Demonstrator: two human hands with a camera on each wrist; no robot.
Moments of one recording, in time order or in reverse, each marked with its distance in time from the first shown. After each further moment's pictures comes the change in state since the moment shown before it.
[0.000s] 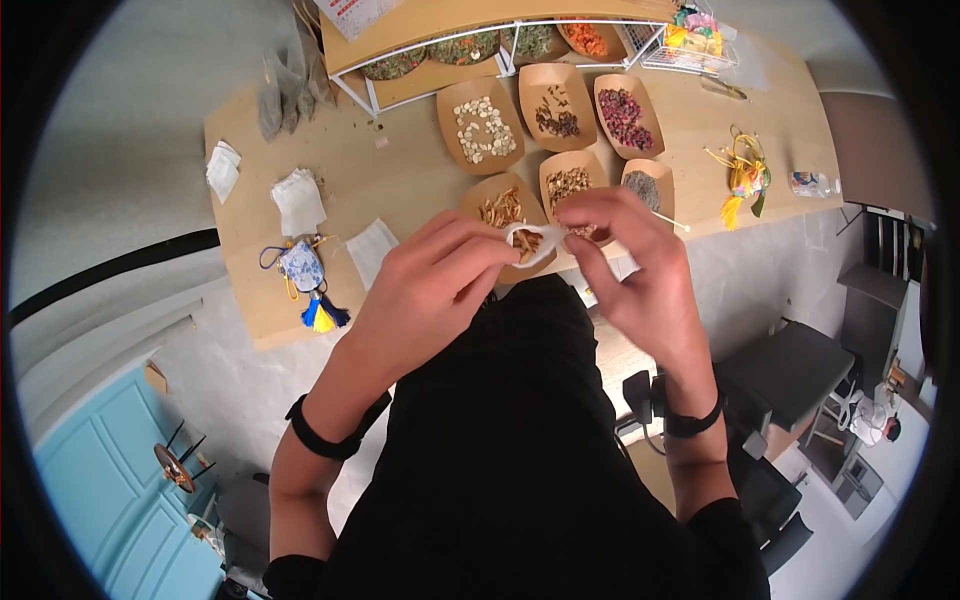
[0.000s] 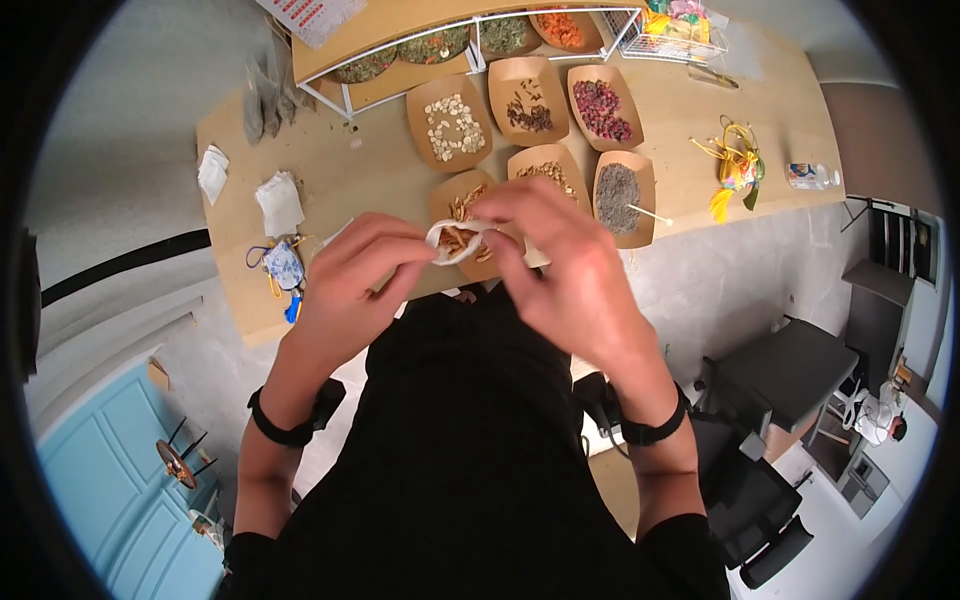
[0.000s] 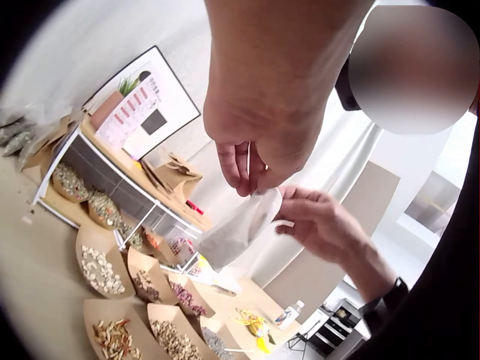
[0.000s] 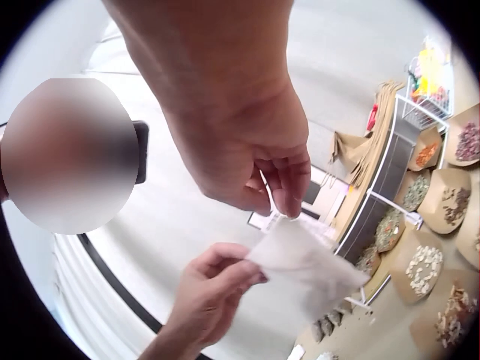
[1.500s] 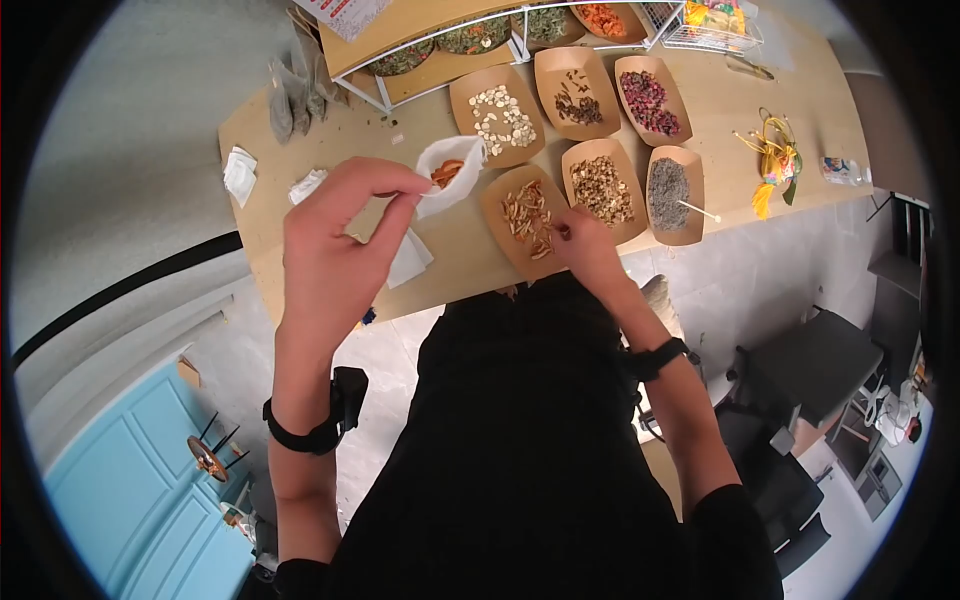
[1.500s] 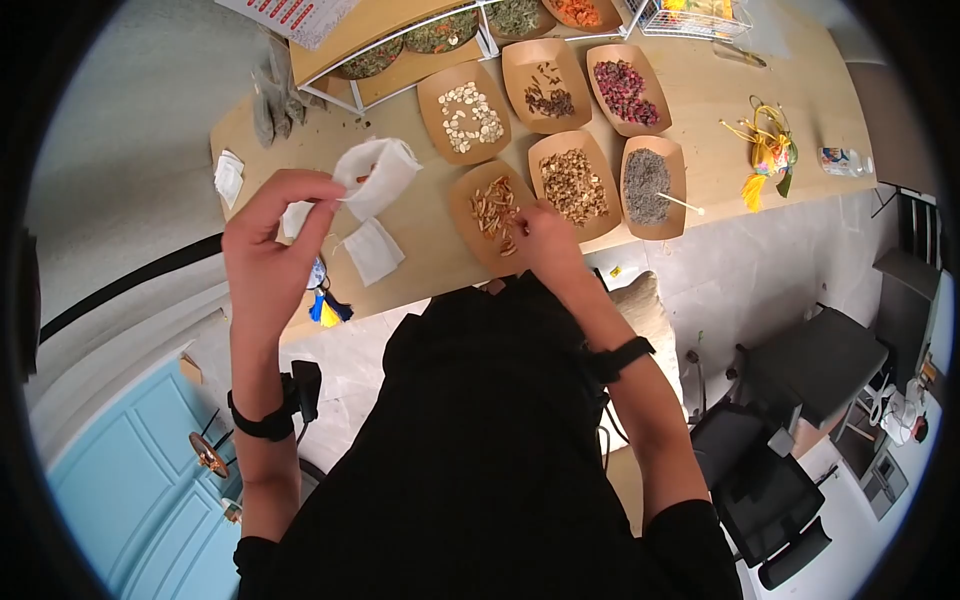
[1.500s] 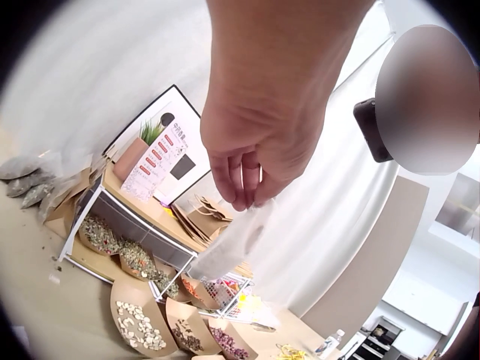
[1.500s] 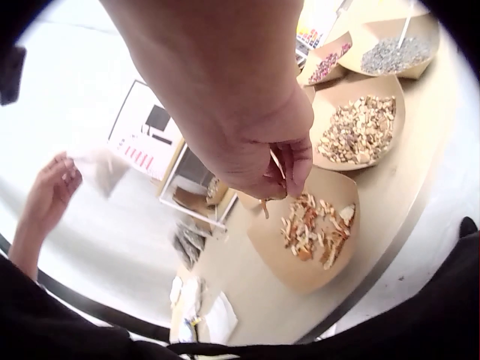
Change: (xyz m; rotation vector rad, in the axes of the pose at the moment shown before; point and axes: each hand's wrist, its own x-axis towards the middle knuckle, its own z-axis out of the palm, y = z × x) left_hand 0.025 -0.022 -0.053 0.029 0.090 -0.272; right_hand -0.041 0.162 0.123 -0.233 -0.048 0.393
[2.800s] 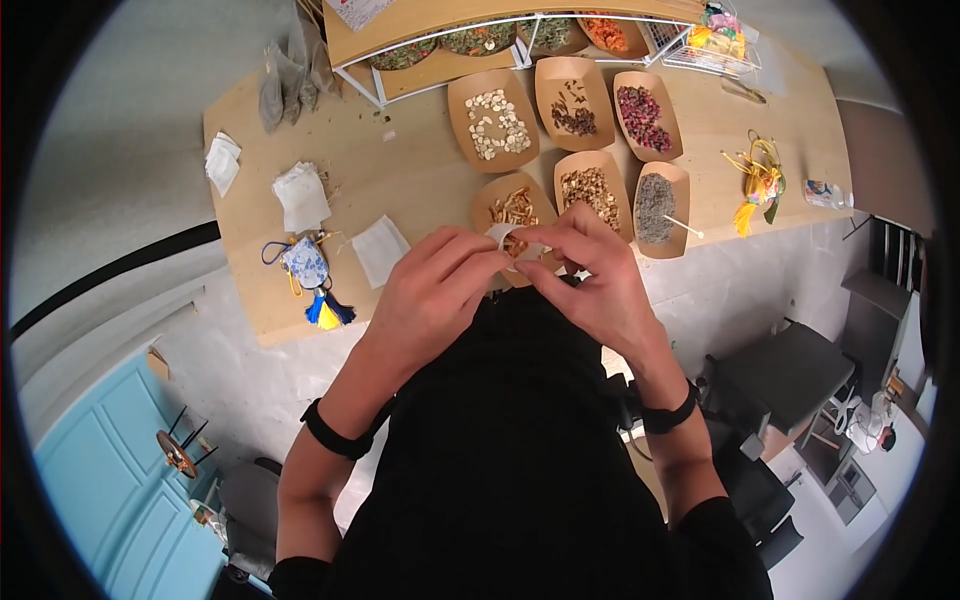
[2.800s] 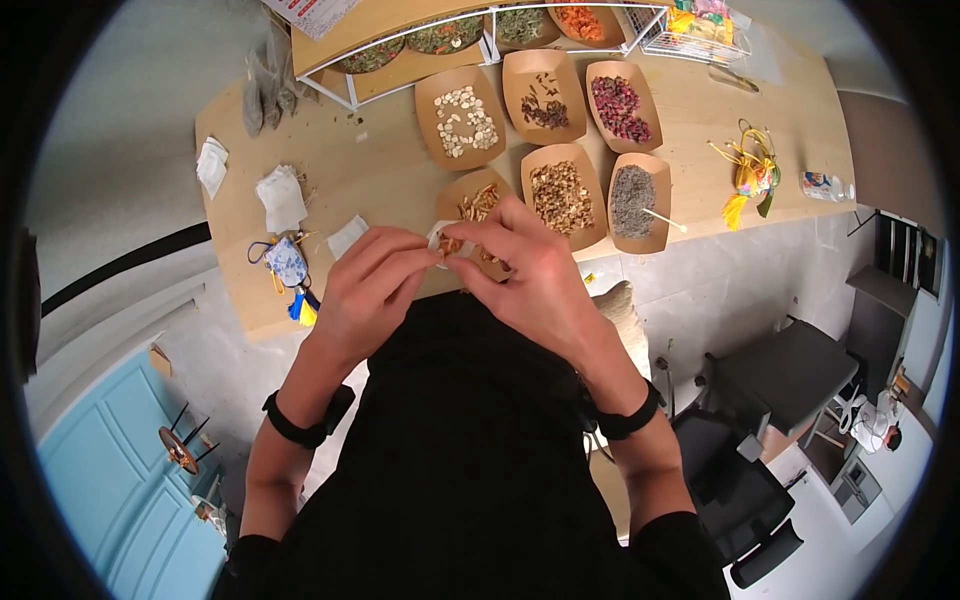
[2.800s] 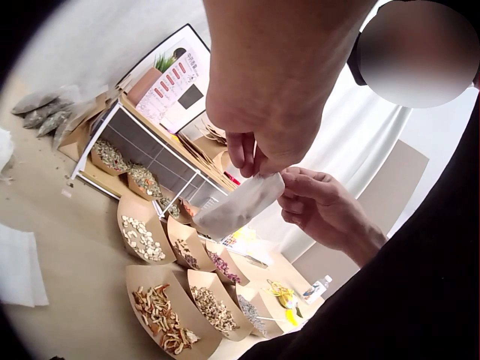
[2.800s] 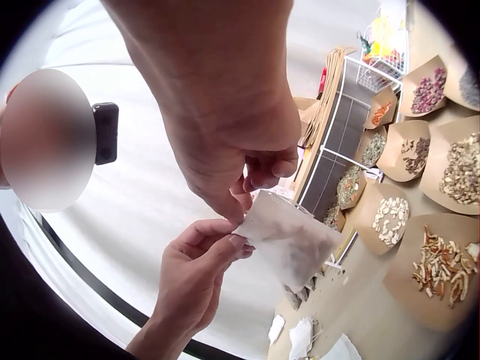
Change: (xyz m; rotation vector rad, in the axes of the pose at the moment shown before) left_hand -0.041 -0.025 0.061 0.075 -0.079 0.281; right_hand -0.008 -0.120 -0.099 0.437 -0.023 -0.207
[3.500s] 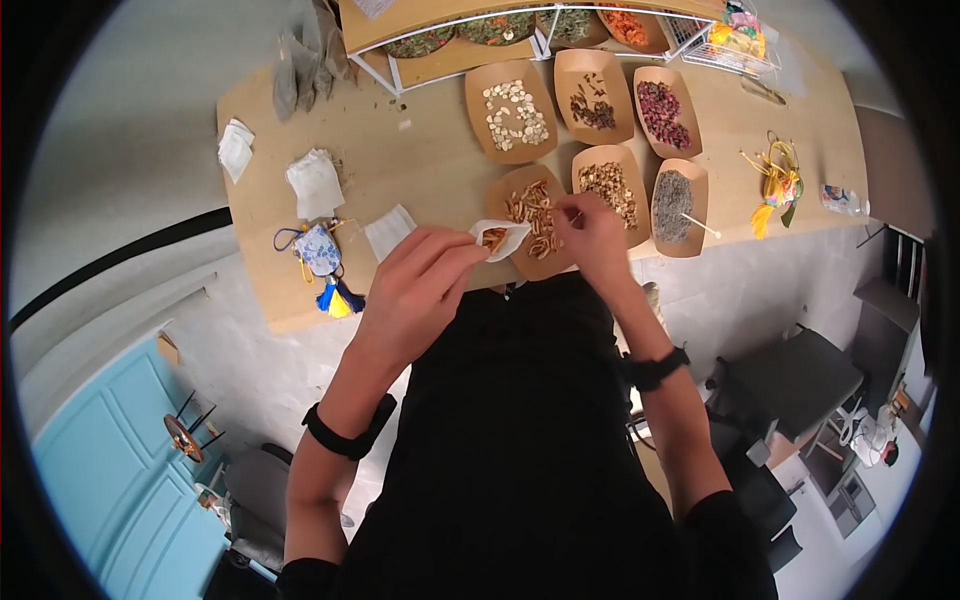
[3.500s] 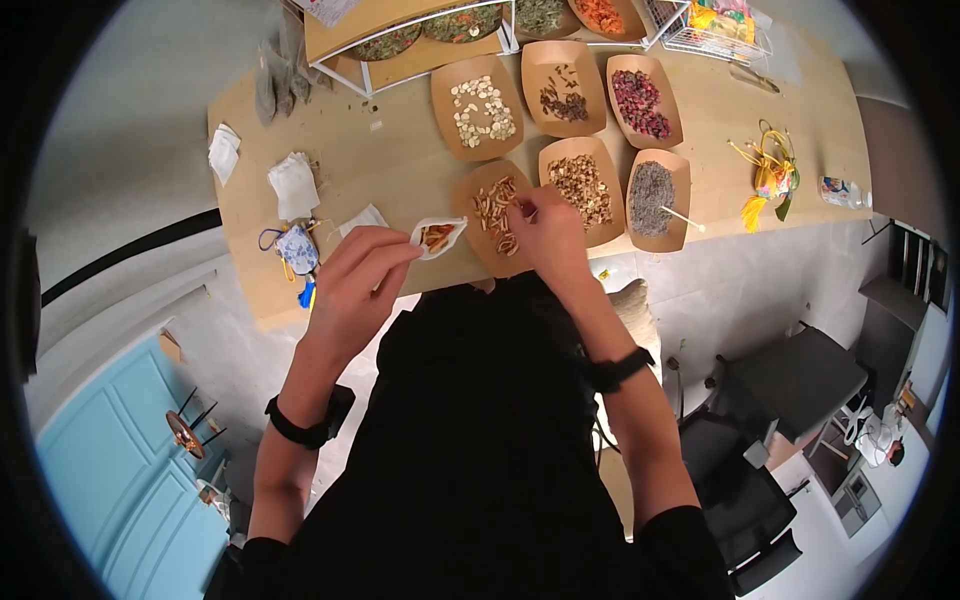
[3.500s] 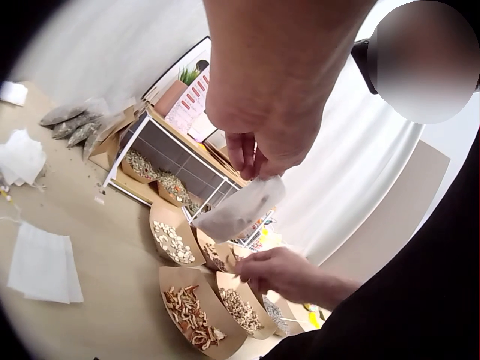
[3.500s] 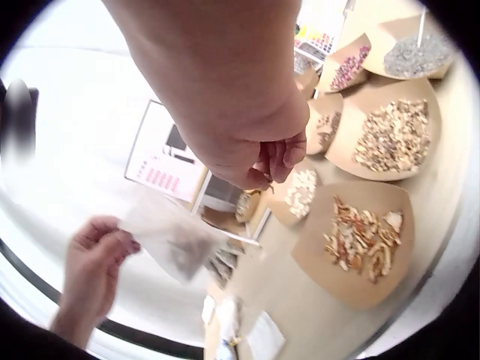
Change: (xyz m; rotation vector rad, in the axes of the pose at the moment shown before) left_hand -0.021 -0.007 -0.010 0.062 0.012 -0.130; right_hand 0.004 0.120 0.036 -0.236 0.151 0.221
